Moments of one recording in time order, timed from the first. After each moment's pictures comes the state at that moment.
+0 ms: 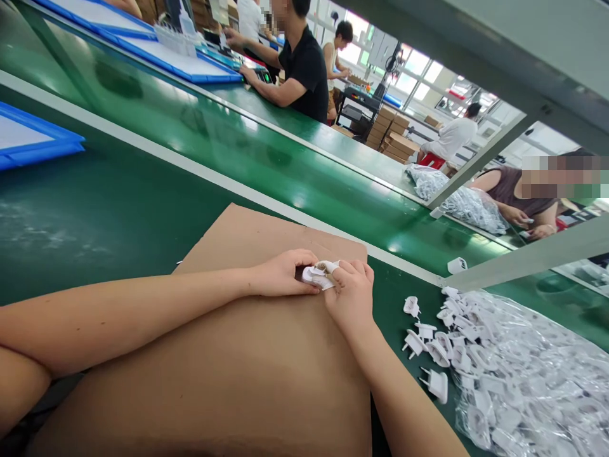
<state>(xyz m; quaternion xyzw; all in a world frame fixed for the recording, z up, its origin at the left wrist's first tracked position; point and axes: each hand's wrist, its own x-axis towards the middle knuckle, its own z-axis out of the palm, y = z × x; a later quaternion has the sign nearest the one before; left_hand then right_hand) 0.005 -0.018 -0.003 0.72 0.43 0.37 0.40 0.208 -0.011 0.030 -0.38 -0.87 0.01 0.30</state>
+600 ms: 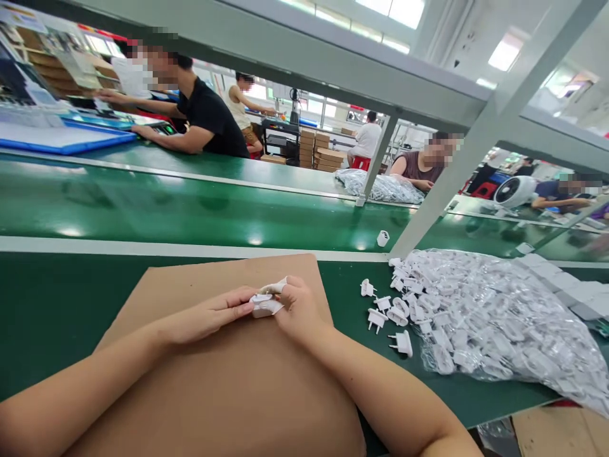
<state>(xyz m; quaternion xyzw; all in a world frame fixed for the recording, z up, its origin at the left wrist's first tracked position) -0.025 -0.018 0.008 0.73 0.37 0.22 0.54 0.209 -0.025 0.024 -0.40 -0.80 0.27 0.37</state>
